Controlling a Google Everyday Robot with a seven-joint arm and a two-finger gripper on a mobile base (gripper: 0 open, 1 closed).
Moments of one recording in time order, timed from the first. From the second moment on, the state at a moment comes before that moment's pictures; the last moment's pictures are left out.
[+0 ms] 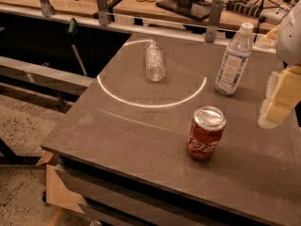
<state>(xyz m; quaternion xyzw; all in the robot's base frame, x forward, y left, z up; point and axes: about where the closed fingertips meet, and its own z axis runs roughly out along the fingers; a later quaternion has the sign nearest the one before) 0.438 -0.216 0.979 -0.60 0.78 -0.04 0.16</state>
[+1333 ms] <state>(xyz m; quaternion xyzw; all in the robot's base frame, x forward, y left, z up) 0.498 -0.283 0.971 -0.44 0.81 0.08 0.38</state>
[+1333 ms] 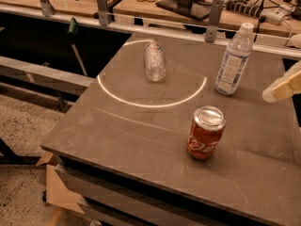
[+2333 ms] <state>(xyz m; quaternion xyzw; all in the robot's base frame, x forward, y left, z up) 0.519 -0.271 0.957 -0.39 0.80 0.12 0.43</state>
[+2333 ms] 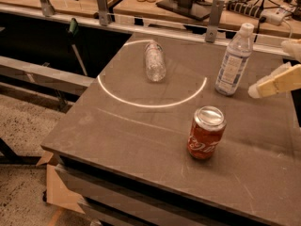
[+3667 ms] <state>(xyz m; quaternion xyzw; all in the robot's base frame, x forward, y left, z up) 0.612 -0.249 0.917 -0.39 0.73 0.25 0.50</state>
